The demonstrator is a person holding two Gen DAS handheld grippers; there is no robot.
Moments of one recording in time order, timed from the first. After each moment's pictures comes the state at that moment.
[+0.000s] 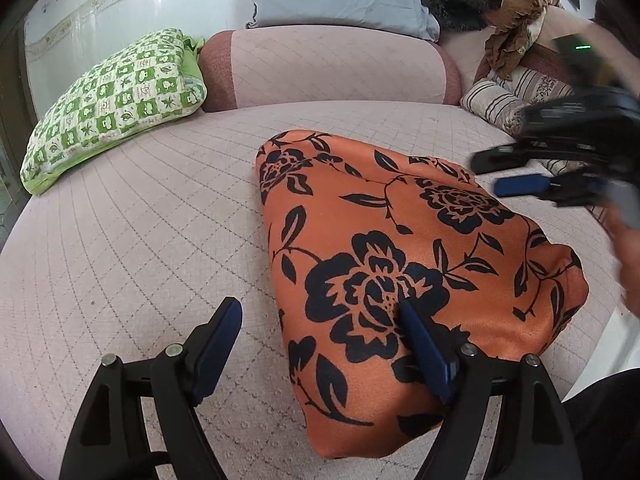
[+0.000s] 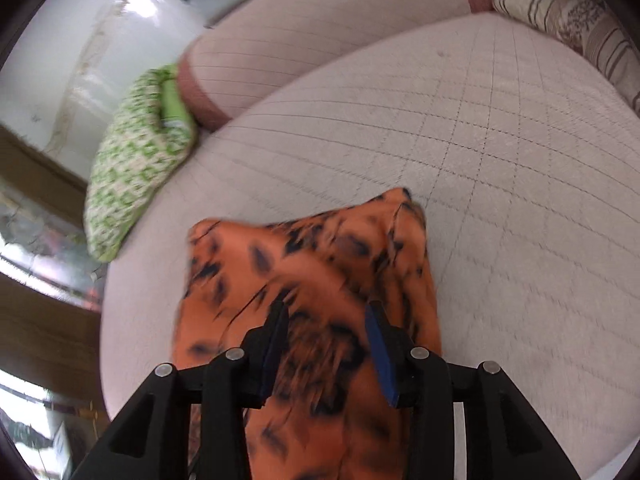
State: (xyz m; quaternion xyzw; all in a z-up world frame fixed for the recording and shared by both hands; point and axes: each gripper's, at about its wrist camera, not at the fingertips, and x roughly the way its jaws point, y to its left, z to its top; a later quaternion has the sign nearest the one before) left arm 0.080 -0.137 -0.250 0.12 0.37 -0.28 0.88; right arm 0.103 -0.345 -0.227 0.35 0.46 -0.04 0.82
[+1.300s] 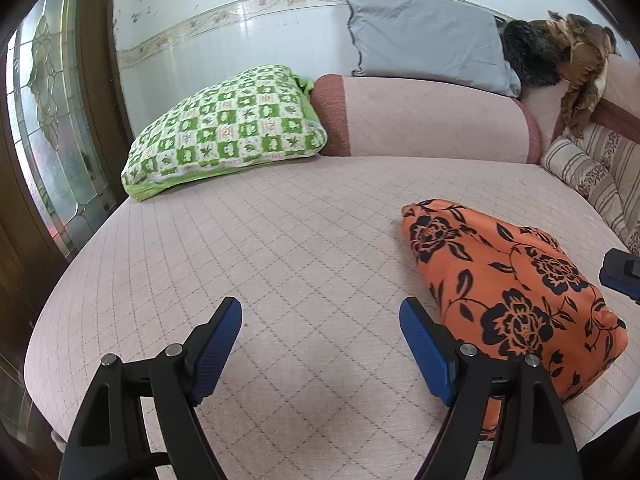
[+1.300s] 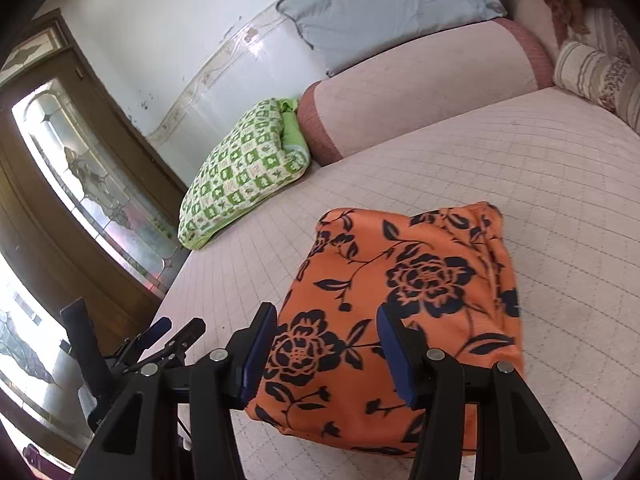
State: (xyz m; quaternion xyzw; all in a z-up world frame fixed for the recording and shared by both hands) left arm 0.100 -0.039 -0.203 0.09 0.30 -0.14 0.94; right arm 0.010 -0.276 -0.185 0.30 0.31 0.05 0.90
